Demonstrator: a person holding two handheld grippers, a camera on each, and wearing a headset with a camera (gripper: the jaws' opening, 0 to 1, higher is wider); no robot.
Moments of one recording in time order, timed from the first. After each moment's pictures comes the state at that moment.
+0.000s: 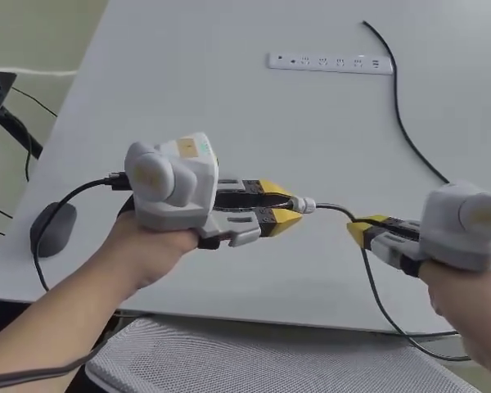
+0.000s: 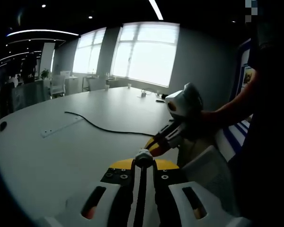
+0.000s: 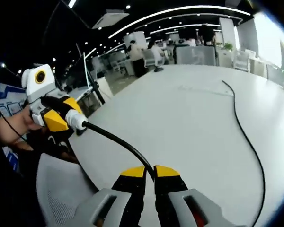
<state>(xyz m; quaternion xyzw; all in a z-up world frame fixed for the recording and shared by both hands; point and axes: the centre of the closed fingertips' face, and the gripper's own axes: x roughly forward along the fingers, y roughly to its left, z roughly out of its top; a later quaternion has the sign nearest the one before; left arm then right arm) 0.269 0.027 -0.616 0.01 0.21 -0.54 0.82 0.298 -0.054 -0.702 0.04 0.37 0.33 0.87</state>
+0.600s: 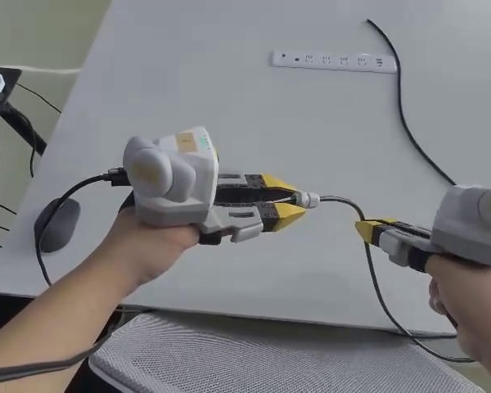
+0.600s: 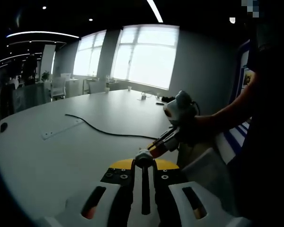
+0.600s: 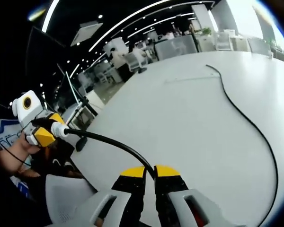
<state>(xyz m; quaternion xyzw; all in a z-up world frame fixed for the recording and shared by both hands) 0.268 0.027 -0.610 0.01 0.20 -0.54 0.82 0.297 -0.066 -0.710 0.12 0.39 0.28 0.87</state>
